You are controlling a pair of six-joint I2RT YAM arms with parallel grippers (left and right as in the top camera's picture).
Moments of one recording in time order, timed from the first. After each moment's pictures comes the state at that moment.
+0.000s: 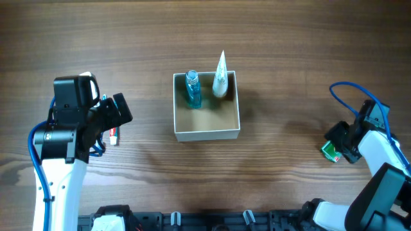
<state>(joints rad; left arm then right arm) 0.04 1.10 1.09 -1.01 -0.06 -0.30 -0.49 1.51 0.66 -0.48 0.07 0.36</state>
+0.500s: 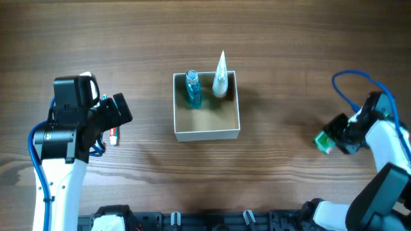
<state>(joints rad) 0.04 1.10 1.09 -1.01 -0.06 -0.30 -0.47 1.50 0.84 -0.73 -0.16 0.36</state>
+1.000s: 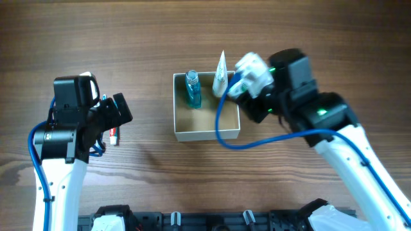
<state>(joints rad) 0.04 1.10 1.09 -1.01 -0.06 -0.30 0.49 1.30 1.27 -0.83 -0.16 -0.30</state>
